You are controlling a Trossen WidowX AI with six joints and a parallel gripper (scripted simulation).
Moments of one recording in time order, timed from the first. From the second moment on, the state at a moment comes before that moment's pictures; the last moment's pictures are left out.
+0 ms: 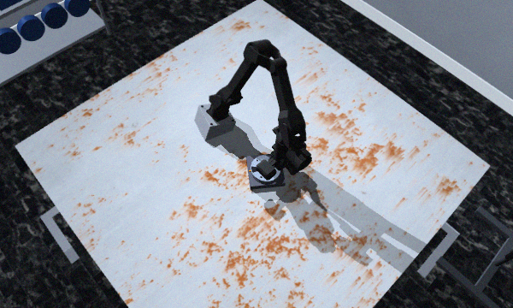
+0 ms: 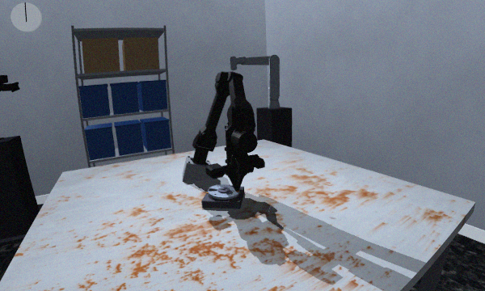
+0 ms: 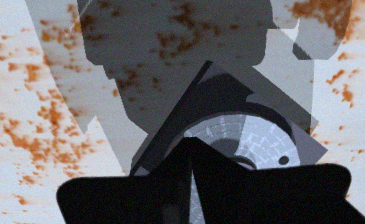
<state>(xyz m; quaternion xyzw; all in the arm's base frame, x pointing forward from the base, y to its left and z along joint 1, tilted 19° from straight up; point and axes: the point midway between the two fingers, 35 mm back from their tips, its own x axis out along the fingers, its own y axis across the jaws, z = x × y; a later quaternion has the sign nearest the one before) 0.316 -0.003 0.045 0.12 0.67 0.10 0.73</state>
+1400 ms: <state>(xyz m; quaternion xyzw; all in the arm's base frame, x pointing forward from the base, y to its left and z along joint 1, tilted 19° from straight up) 0.313 0.003 0.048 0.12 0.66 0.10 0.73</state>
